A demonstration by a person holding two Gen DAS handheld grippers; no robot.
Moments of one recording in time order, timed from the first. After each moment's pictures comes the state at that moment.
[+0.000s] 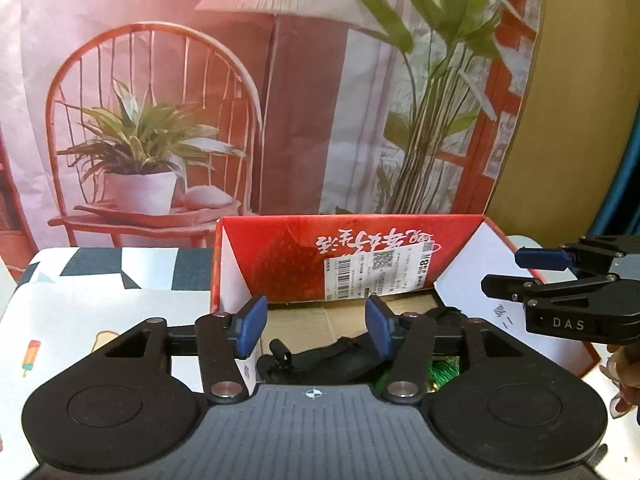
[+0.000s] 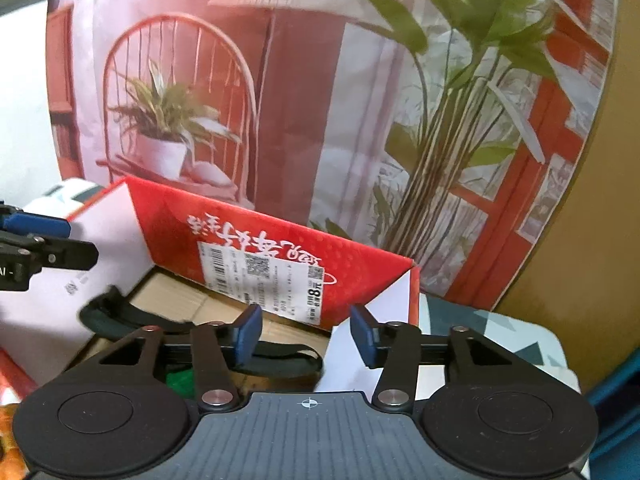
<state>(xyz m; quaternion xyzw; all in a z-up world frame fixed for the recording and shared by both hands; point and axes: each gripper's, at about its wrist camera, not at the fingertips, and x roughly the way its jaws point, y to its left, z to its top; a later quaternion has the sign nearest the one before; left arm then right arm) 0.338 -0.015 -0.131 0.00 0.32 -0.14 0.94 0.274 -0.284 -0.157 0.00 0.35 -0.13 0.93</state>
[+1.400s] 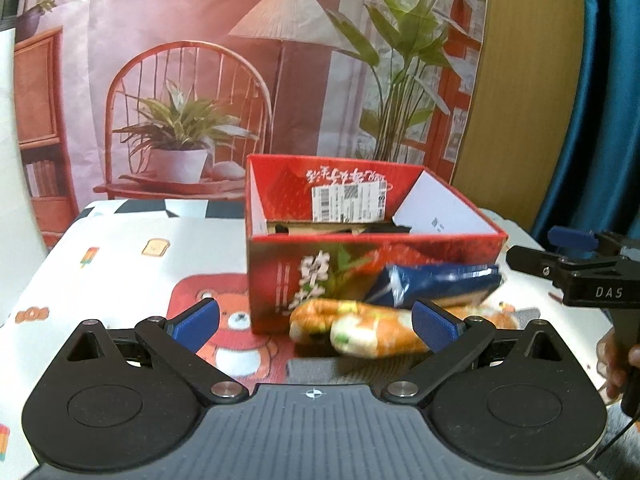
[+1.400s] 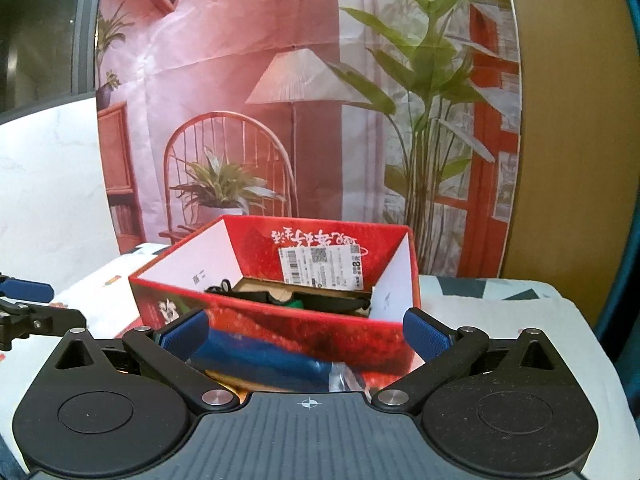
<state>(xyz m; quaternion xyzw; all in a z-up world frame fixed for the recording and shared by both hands) 0.133 0.023 -0.141 0.00 0.28 -0.13 0.95 0.074 -0.201 -0.149 0.05 0.22 -0.12 0.97</state>
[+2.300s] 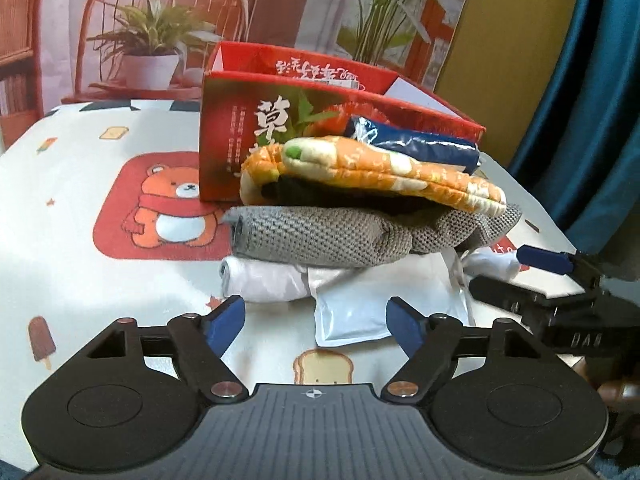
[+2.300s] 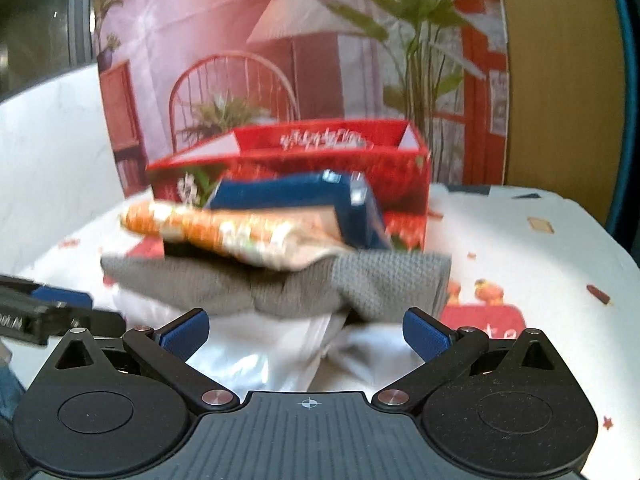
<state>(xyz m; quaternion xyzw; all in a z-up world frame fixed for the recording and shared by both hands) 0.109 0.011 -0.225 -0.04 0.36 -0.18 0.91 0.019 -0.161 -0.236 0.08 0.28 -0.11 0.95</state>
